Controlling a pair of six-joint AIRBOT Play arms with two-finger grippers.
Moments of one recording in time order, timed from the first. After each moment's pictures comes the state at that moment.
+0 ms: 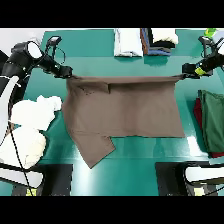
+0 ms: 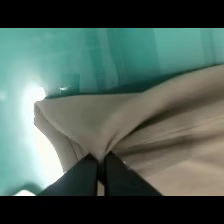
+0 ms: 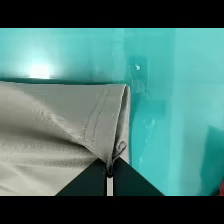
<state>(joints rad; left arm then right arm) -0.12 -1.59 1.60 1.38 -1.15 -1.44 -0.17 -1.51 1.59 -1.46 1.29 1.53</state>
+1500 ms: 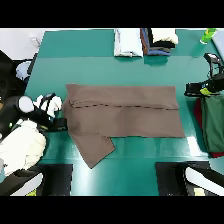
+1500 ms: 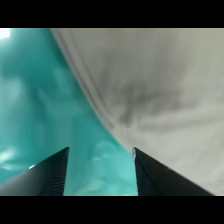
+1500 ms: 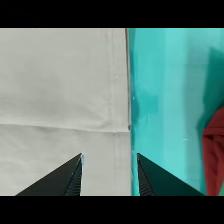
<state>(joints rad) -0.12 -0.97 0.67 1.28 -1.25 -1.68 -0.17 -1.13 1.15 -1.46 1.26 1.54</state>
